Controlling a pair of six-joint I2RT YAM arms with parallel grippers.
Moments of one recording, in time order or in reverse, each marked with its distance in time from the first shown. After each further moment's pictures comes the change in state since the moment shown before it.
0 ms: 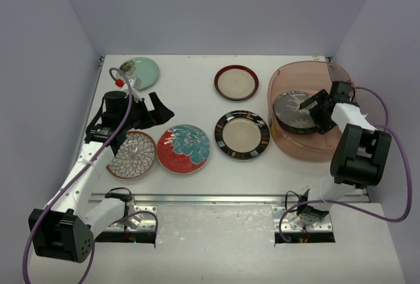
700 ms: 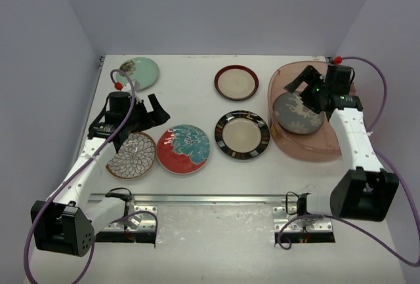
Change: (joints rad) left arm 0.000 0.046 0.004 -0.060 -0.141 -0.004; right arm 0.181 -0.302 0.103 -0.056 -0.141 -0.130
